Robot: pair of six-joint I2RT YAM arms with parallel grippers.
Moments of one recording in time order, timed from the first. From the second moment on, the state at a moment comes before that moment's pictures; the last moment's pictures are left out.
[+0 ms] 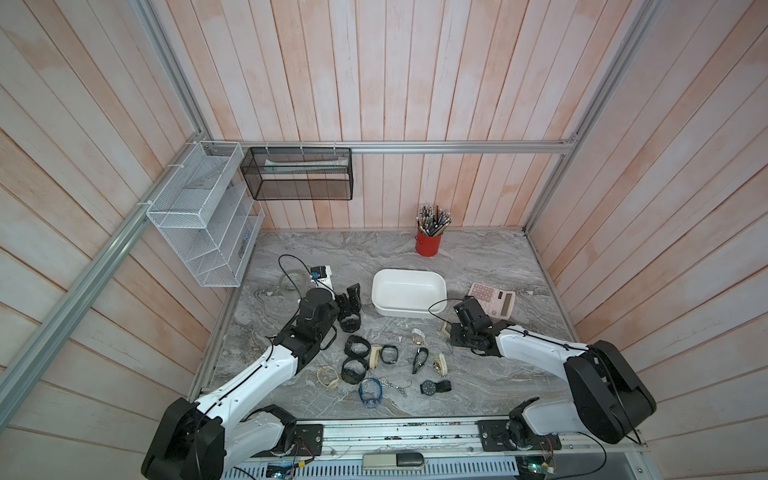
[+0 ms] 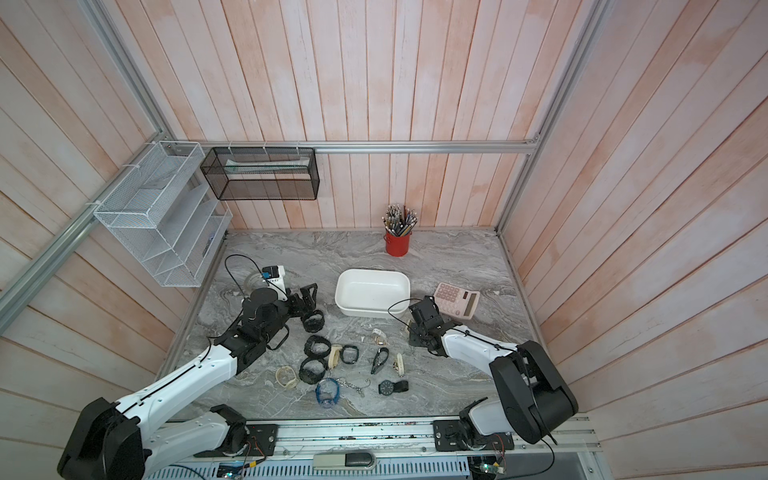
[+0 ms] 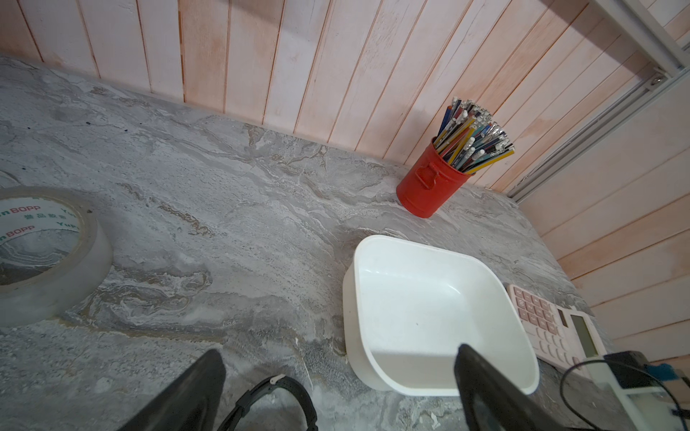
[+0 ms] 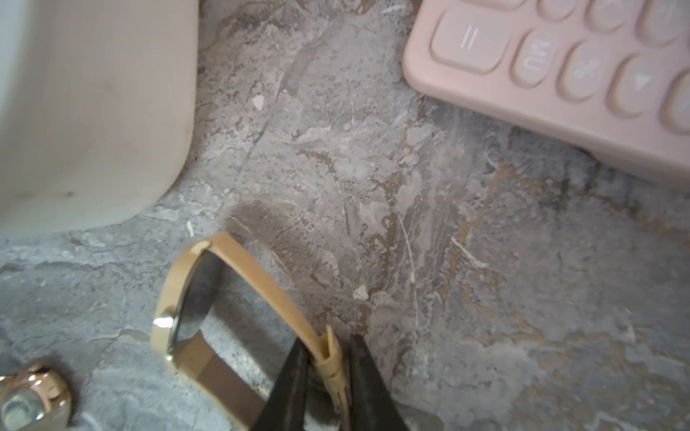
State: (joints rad) left arm -0.49 1.12 0.60 0.15 -0.16 -0.48; right arm 0.50 1.41 0.59 -0.28 0.18 0.53
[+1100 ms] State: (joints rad) left arm -0.44 1.06 0.60 0.13 -0.18 -0.46; right arm 0.54 1.53 1.10 -0.43 0.24 0.36
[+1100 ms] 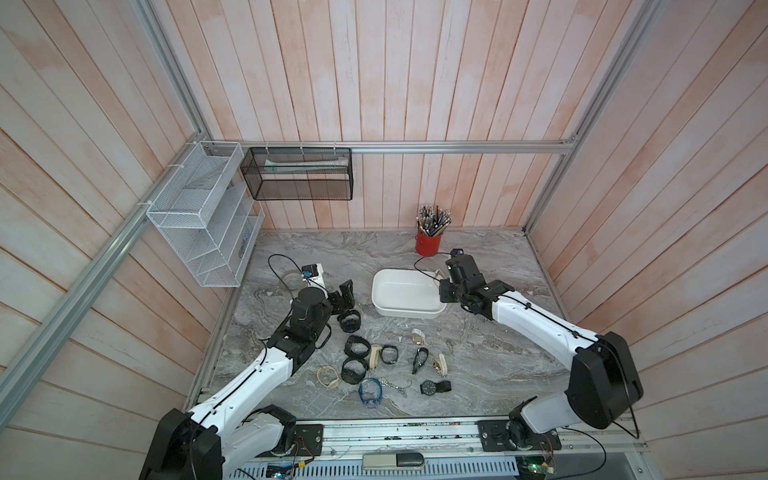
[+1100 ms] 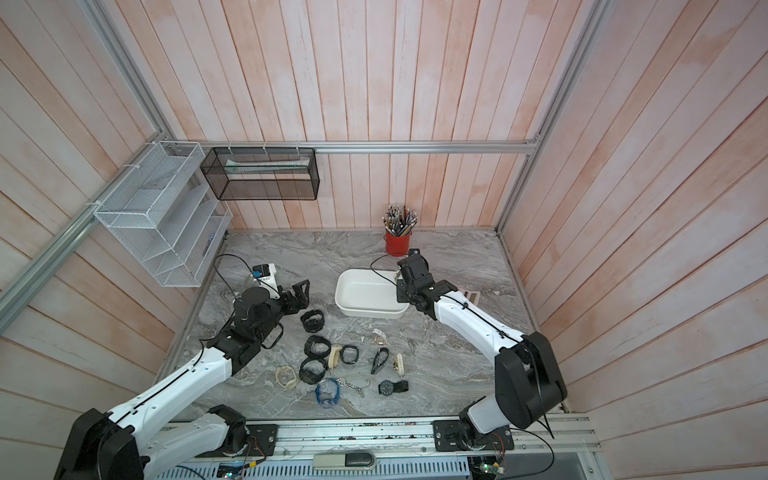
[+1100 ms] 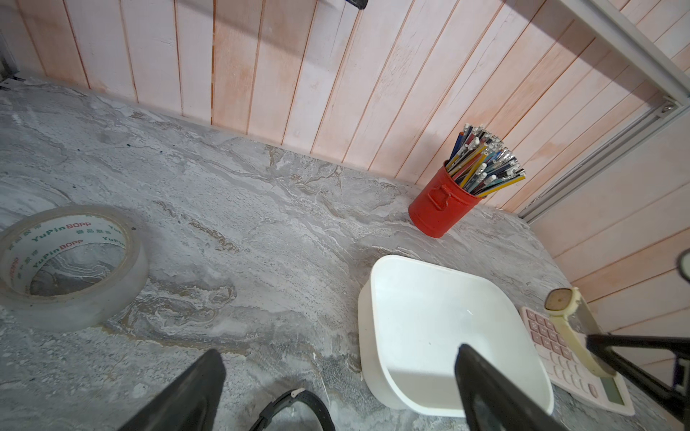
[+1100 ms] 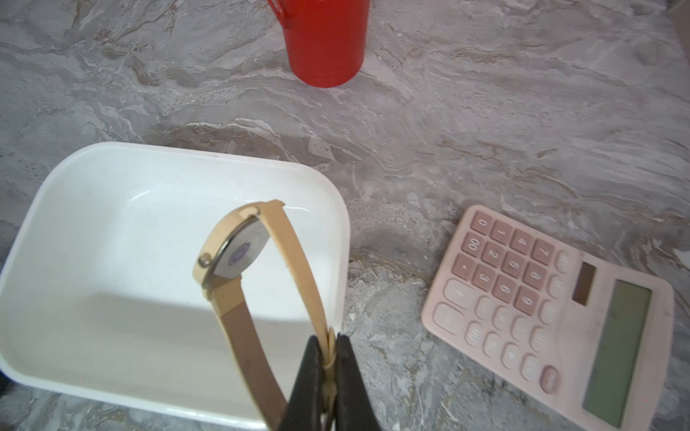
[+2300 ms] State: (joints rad) left arm -0.42 1.05 0.59 0.07 -0.22 -0.47; right arm 0.54 1.88 1.21 -0.31 0.15 0.32
